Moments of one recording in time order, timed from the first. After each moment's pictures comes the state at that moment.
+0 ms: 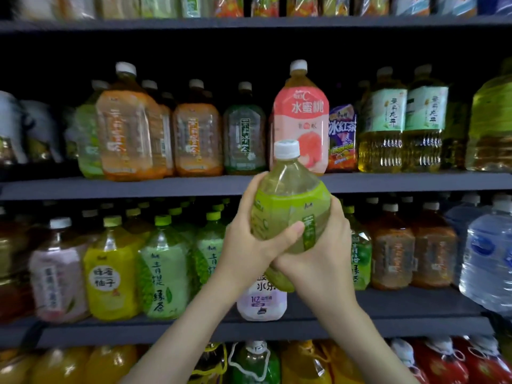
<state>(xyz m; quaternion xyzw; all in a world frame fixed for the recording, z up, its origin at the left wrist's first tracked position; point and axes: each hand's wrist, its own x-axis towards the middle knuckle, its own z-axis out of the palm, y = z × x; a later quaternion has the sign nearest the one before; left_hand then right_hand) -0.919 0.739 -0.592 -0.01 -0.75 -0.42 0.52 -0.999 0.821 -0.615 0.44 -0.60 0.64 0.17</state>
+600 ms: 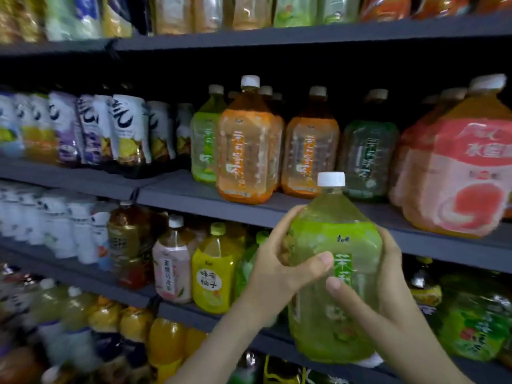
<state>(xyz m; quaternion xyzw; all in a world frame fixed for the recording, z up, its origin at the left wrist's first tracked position) -0.829 0.668 -0.555 0.10 -0.67 -0.54 0.50 -0.949 0.767 -0.553 0.60 -0.56 0.56 -0.10</state>
